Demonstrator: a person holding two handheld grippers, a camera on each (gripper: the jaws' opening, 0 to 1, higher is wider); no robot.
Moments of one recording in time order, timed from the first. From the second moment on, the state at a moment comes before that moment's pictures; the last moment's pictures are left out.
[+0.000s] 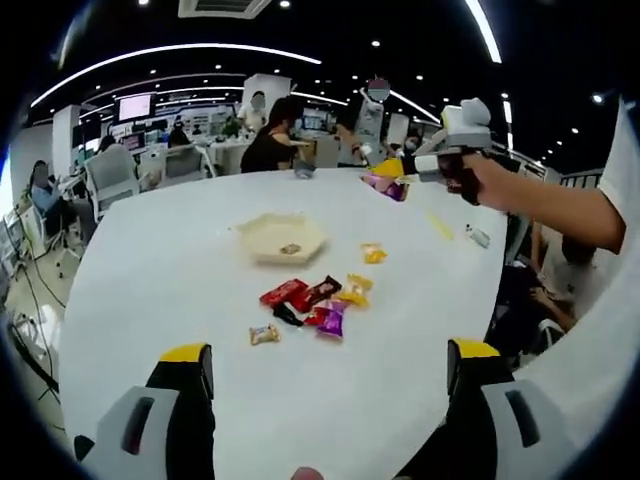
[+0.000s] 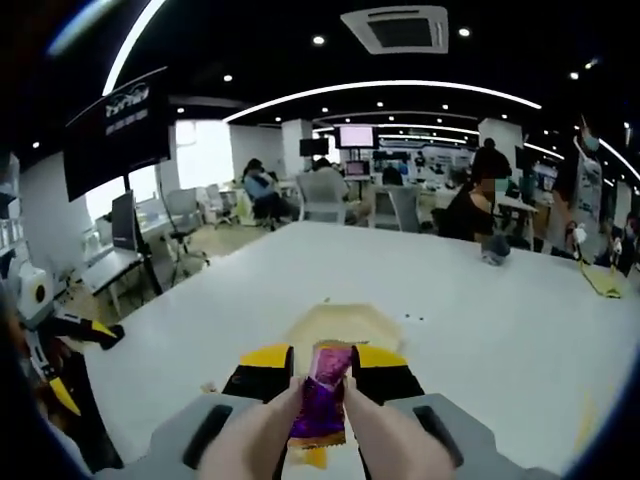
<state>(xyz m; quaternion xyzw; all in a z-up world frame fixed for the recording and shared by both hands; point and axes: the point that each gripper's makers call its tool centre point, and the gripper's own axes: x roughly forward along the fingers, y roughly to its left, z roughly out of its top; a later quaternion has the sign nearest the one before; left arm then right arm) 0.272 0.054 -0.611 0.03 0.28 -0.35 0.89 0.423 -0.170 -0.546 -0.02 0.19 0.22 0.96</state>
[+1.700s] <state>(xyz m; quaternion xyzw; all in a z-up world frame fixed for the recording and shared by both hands) 0.293 0.059 -0.628 0.01 0.31 -0.22 0.93 0.586 -0.123 -0.637 -0.04 0.25 0.33 0.91</state>
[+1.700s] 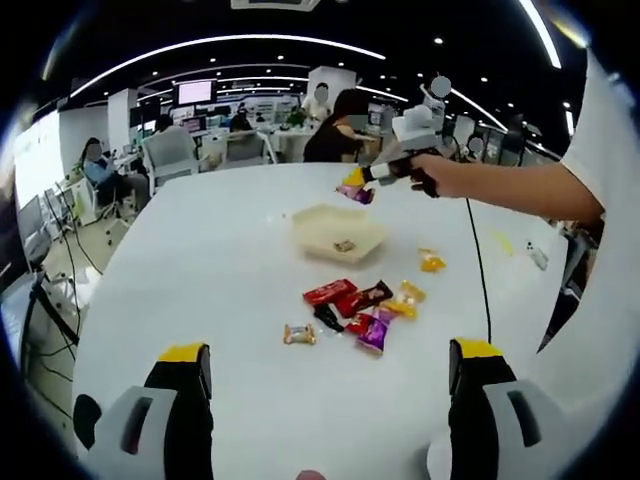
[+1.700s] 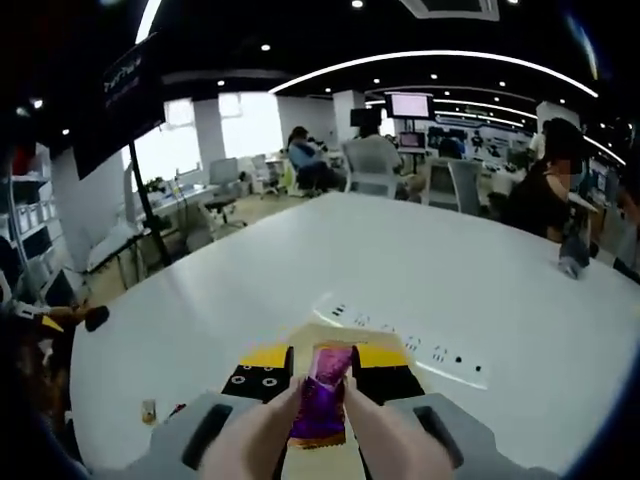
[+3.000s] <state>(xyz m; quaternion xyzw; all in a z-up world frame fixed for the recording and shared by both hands) 0.295 0.049 -0.622 0.03 0.29 -0.23 0.93 0.591 -0.134 -0.671 -0.03 0.27 0.33 0.90</state>
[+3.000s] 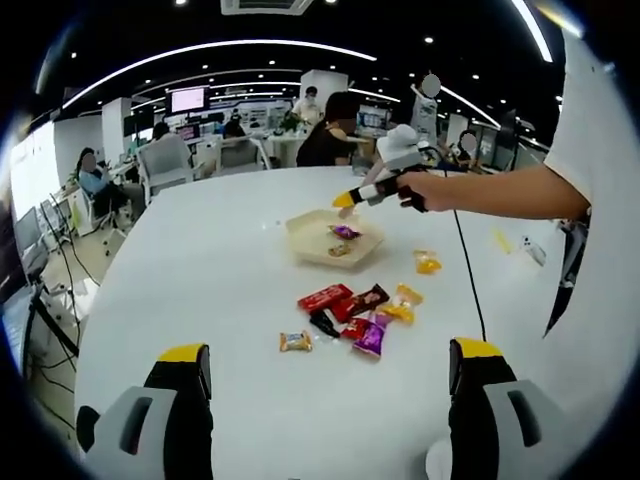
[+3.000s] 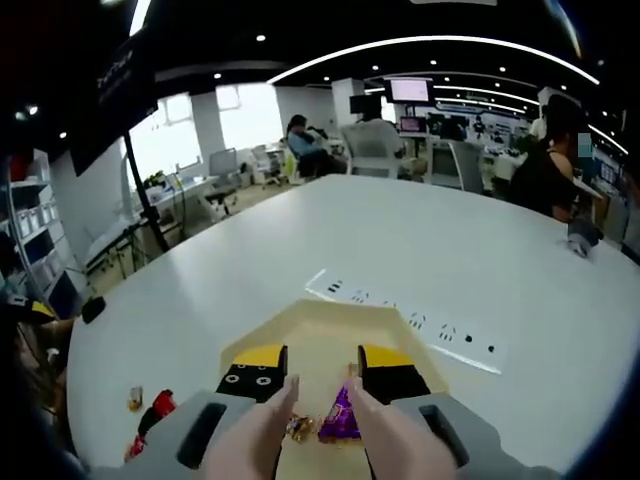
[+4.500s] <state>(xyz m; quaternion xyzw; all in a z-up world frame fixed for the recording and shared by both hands) 0.269 0.002 -0.605 0.04 0.25 -0.33 0.91 0.475 -0.152 -0.601 -0.02 0.22 0.33 0.92</state>
